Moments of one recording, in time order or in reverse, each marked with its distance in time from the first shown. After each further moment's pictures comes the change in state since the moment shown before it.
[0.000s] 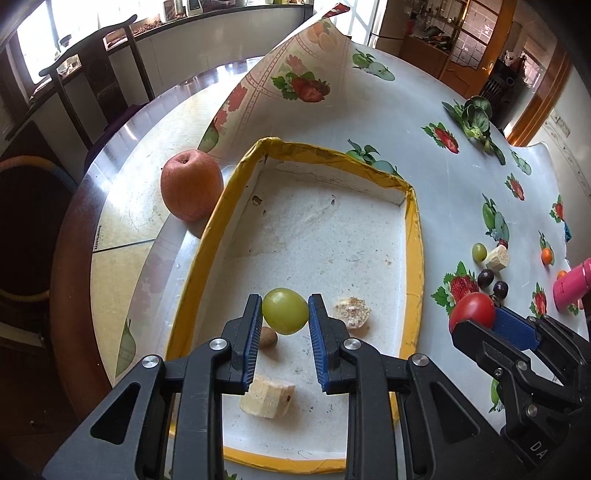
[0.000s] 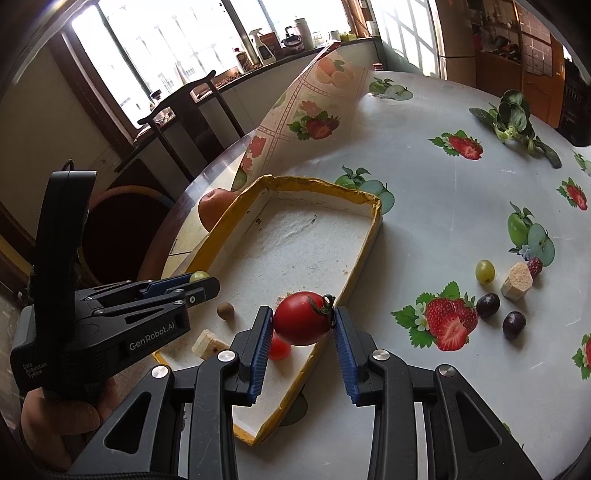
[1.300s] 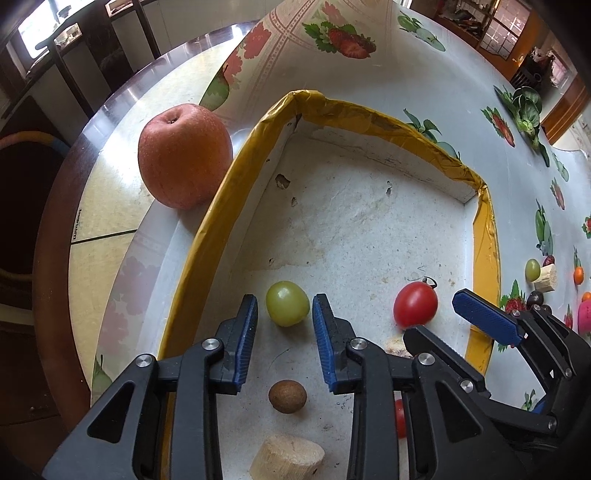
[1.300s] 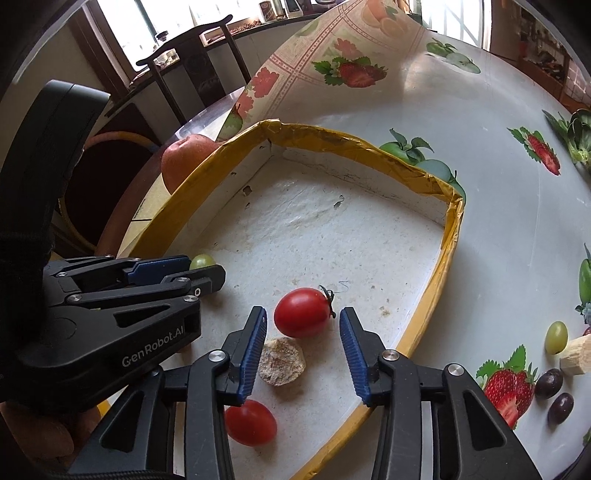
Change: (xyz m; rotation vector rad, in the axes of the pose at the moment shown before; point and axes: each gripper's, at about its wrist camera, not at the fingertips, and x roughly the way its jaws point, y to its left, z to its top) left arm 0.073 0.010 0.018 -0.051 0.121 0.049; right arm 0.112 0.011 0.021 -0.135 0.137 -0.047
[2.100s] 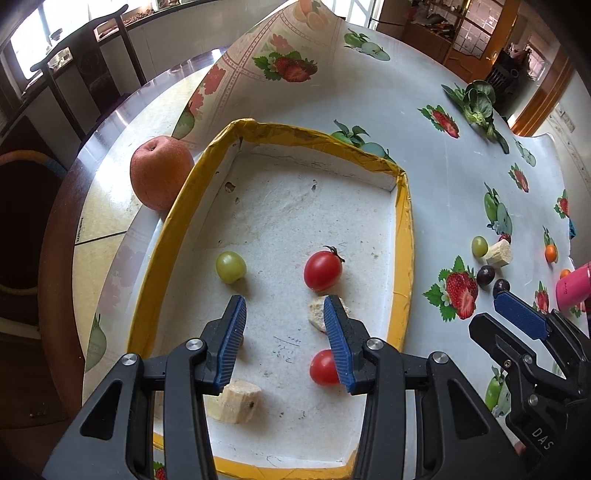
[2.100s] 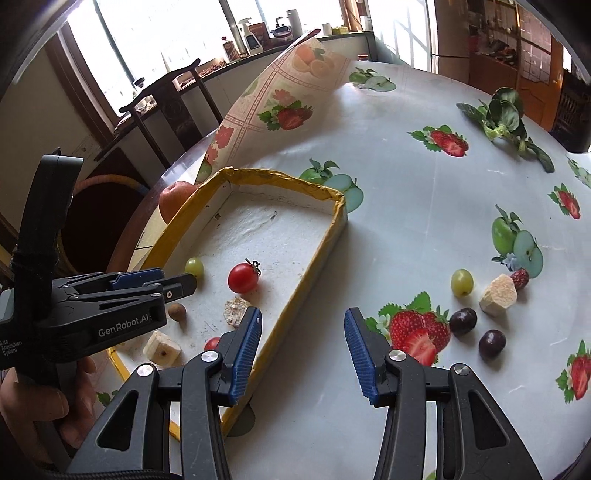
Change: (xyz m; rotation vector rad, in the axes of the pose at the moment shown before) left arm -0.059 -0.038 -0.028 0.060 -0.062 -0.045; right arm -0.102 -0.053 -0.045 0.139 -0.107 -0.045
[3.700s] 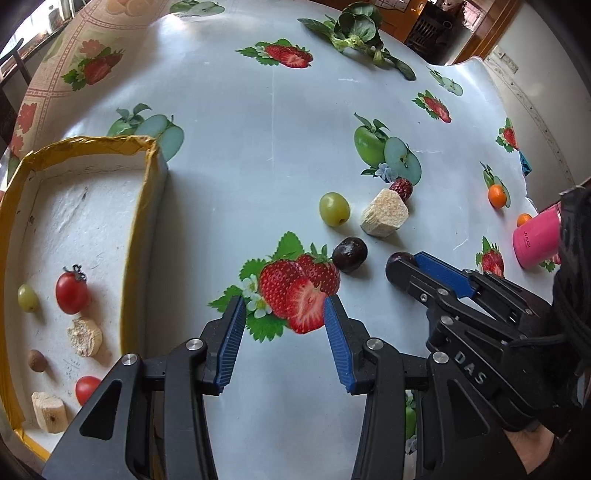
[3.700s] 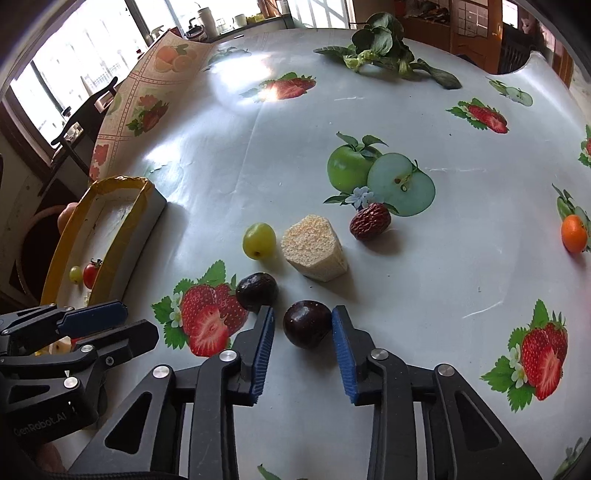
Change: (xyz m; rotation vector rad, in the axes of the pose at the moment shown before) left arm 0.048 -0.174 0.000 0.200 0.098 -0.193; right arm 0.016 -0.157 -0.029 0.176 0.039 -0.113
